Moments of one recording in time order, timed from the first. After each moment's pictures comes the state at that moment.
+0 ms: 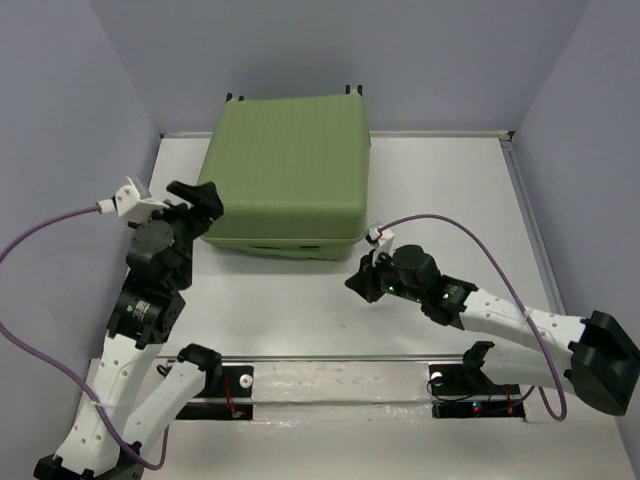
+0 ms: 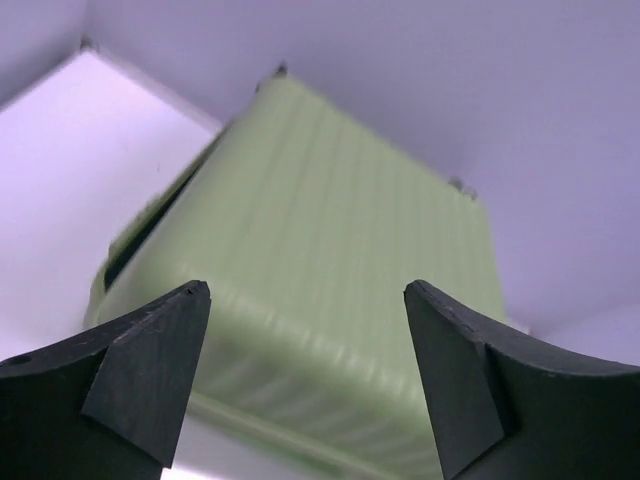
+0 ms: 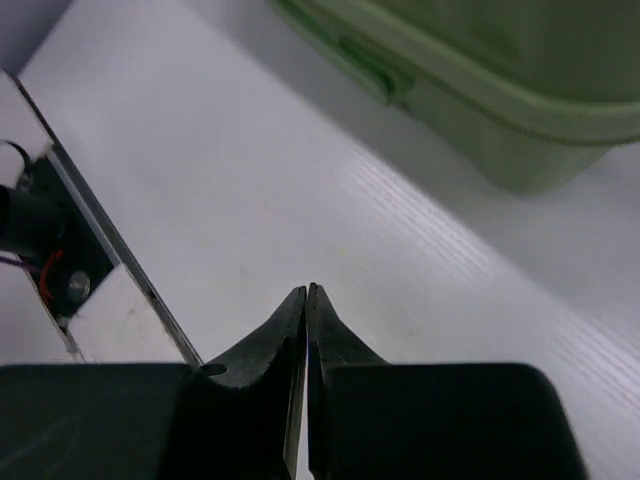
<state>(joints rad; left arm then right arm) -0.39 0.64 0.89 -0.34 -0.50 -0.66 0.89 1.11 0.54 0.15 -0.10 0.38</state>
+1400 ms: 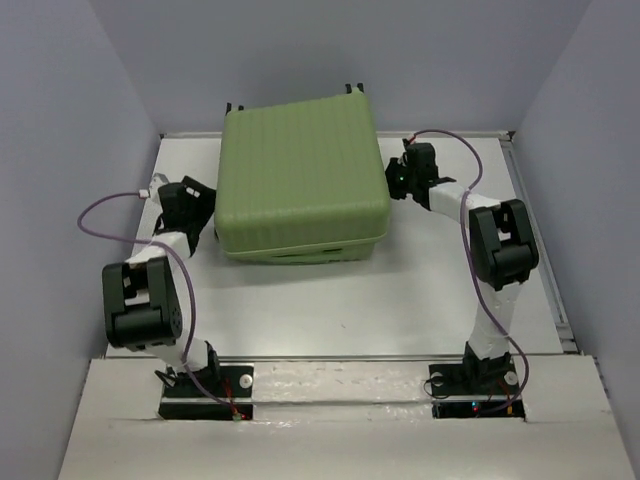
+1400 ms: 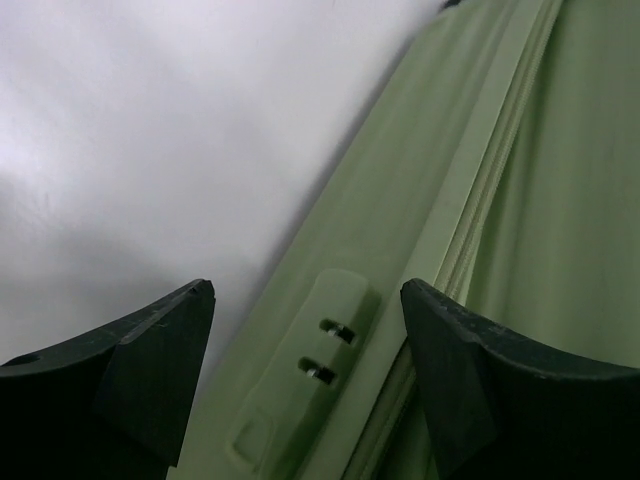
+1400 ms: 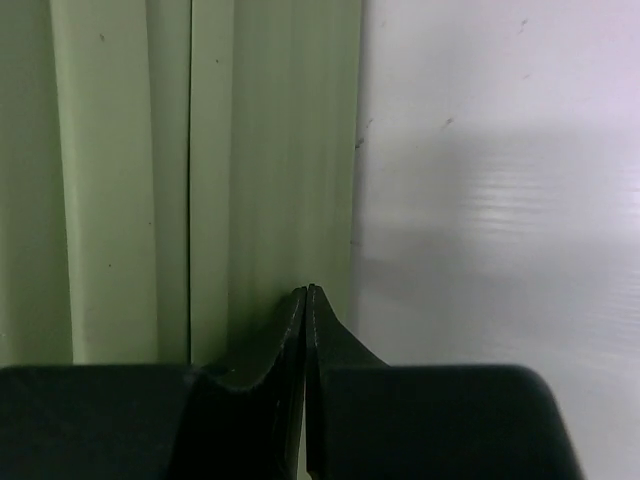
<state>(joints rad) 0.14 1.58 0.83 0.21 0.07 -0.86 0.27 2.02 1.39 0.02 -0.29 0.60</state>
